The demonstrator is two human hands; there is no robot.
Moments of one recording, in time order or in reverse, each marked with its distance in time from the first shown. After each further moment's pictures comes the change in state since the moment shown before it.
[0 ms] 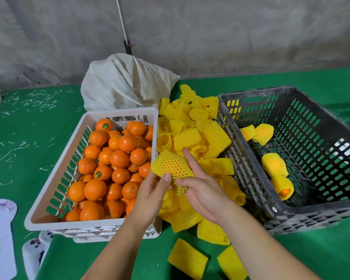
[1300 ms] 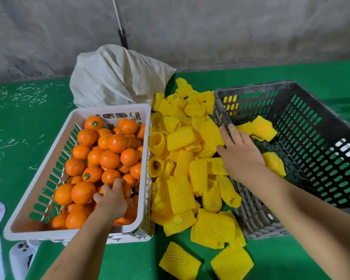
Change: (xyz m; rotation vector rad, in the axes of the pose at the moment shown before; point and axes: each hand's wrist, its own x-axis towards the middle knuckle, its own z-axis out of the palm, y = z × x) left_hand 0.035 -0.052 -0.080 1.253 -0.030 -0.775; right_hand 0.065 -0.044 -0.153 -2.389 0.262 -0.069
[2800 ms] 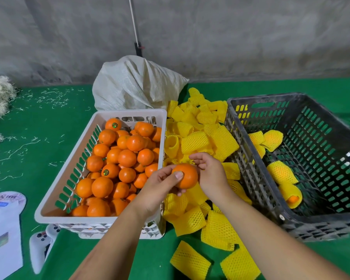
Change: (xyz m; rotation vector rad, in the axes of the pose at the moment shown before) left_hand -0.084 0.063 -0.029 -1.301 -0.334 0.639; right_hand -0.025 -0.122 -0.063 1.730 0.194 0.289
